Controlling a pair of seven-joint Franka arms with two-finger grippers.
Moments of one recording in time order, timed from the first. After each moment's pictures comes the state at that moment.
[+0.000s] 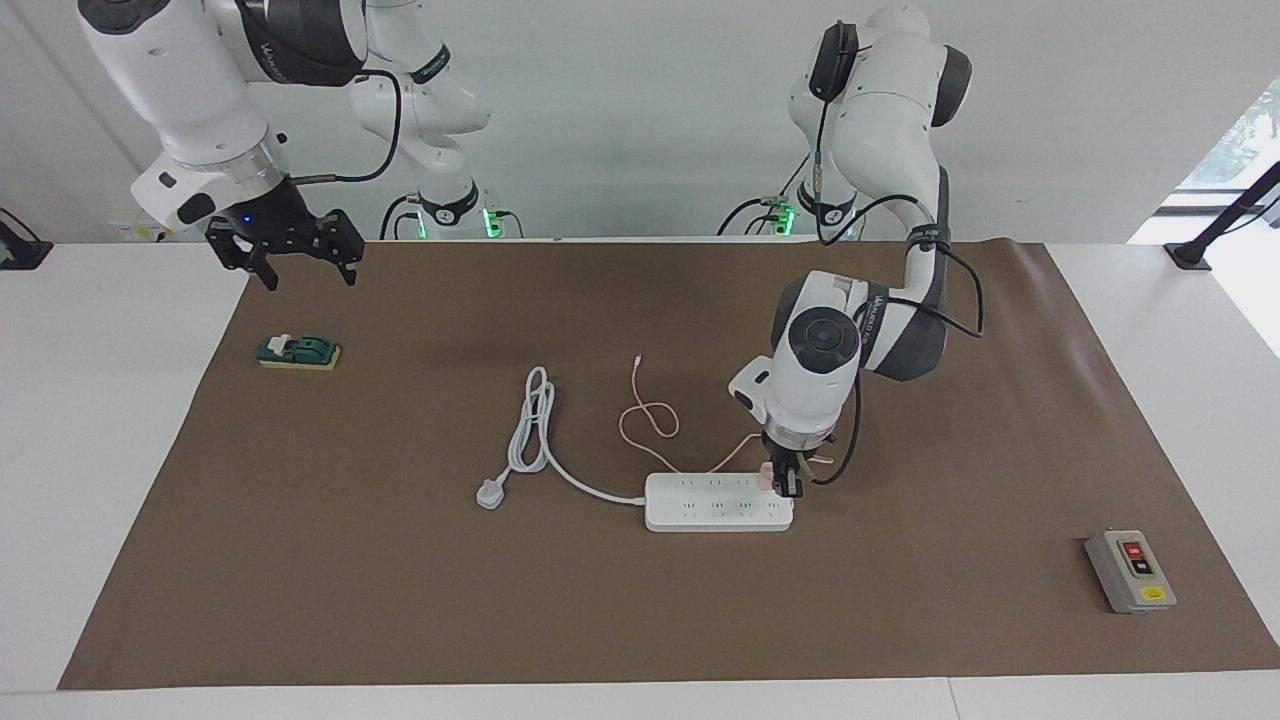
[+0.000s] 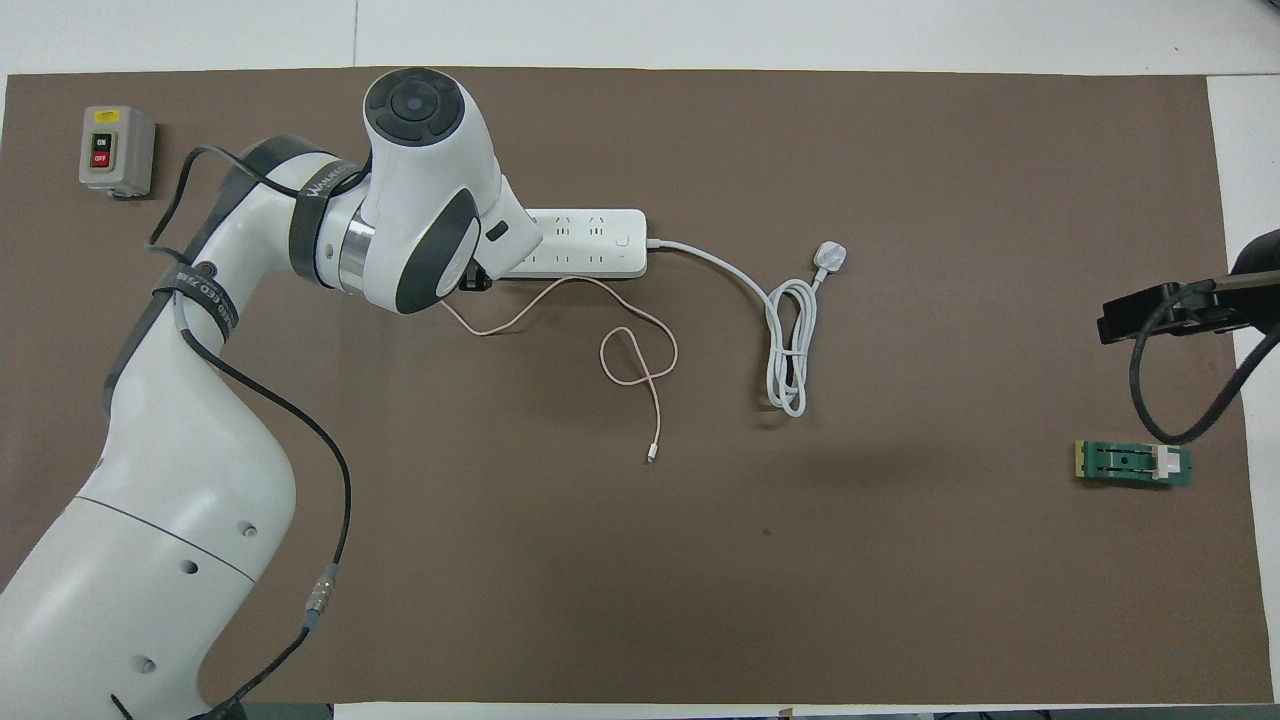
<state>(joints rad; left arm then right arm) -0.35 0.66 -0.11 -1.37 0.10 1.97 1.21 0.01 -0.05 -0.03 -1.69 -0.01 1.60 -0.09</state>
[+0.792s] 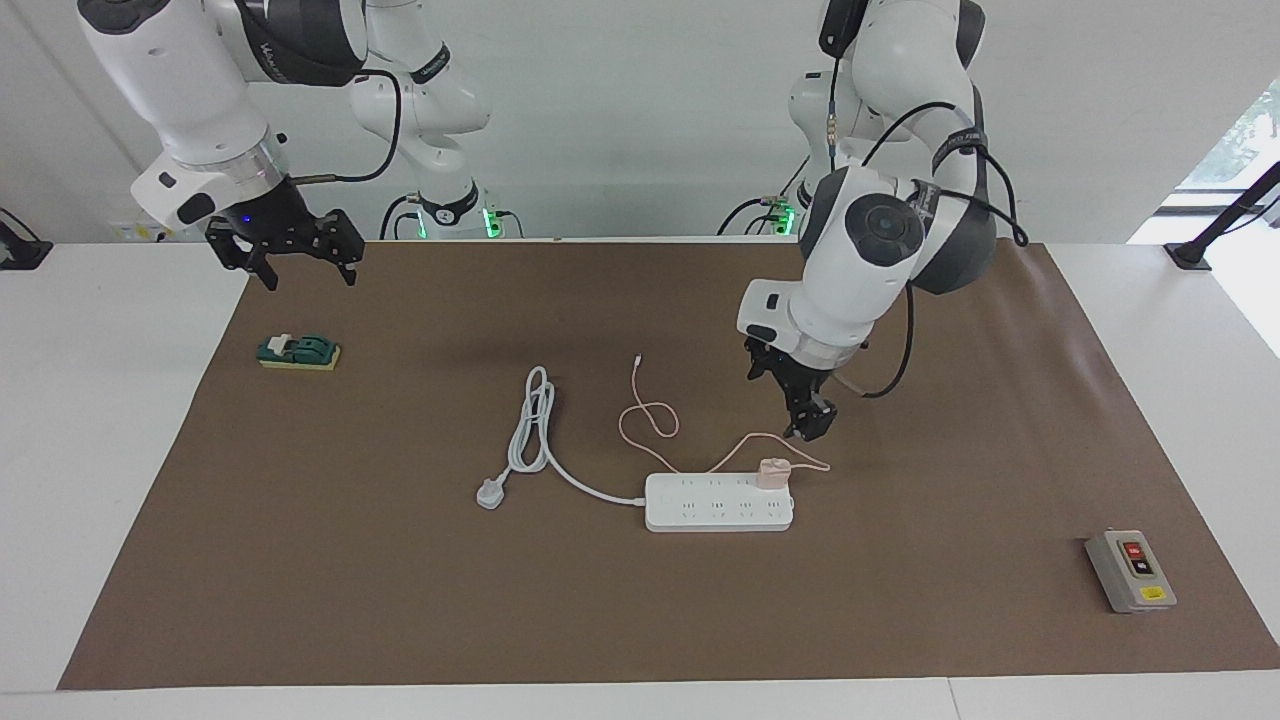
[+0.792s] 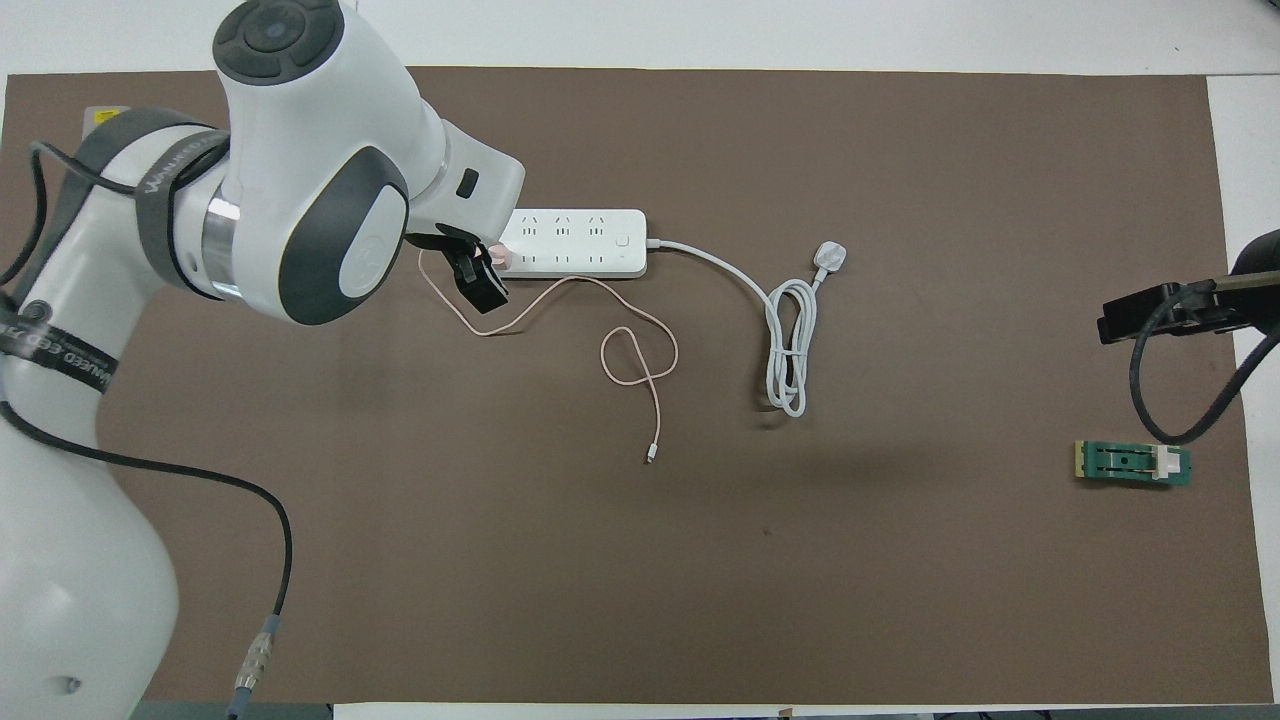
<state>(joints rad) -0.35 0.40 -0.10 -1.35 -0.07 1.70 0.70 0.01 -0.05 -0.03 -1.69 -0.01 1.60 -0.09</state>
